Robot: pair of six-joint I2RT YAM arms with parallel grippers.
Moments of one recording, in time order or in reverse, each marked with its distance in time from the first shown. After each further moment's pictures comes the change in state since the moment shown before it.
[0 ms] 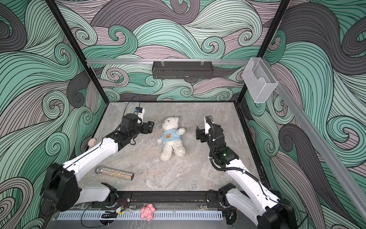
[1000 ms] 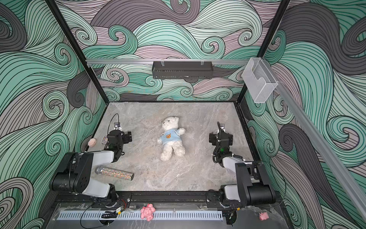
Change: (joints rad) left arm 0.405 0.270 -0.404 0.693 -0.129 0.192; right arm -0.356 0.457 -0.257 0.626 -0.066 -0.020
